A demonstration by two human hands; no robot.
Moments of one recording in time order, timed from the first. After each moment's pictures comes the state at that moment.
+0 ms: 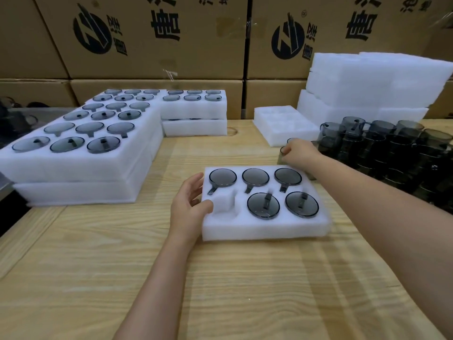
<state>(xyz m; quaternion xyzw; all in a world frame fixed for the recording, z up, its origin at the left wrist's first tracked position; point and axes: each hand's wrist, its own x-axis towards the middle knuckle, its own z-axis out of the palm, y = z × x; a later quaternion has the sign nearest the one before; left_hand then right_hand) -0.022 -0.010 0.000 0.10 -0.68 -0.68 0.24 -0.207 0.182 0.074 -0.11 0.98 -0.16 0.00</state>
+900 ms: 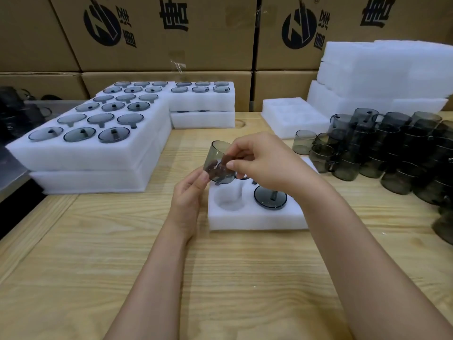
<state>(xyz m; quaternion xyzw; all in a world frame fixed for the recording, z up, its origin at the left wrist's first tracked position) -0.014 -0.019 0.010 -0.04 -0.60 -0.78 0.20 -0.059 0.133 0.119 -0.35 0.83 -0.42 0.07</state>
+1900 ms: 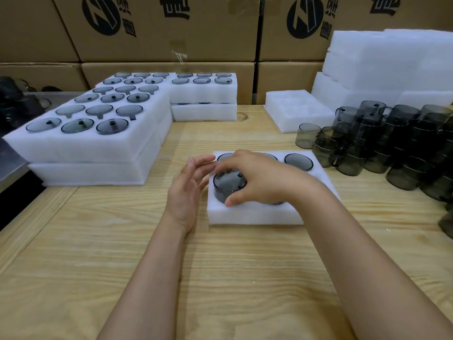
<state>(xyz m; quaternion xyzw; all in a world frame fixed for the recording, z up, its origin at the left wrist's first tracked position) -0.012 -0.016 0.016 0.01 -0.56 -0.80 0.20 -0.069 0.132 0.092 -0.44 0.86 -0.22 0.12</state>
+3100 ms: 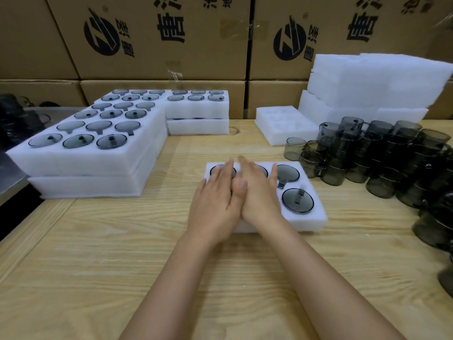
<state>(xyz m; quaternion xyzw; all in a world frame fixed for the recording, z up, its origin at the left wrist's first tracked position) -0.012 0.036 0.031 0.02 -0.95 -0.27 0.18 -0.064 0.127 0.040 -0.27 0.92 -0.25 -0.13</state>
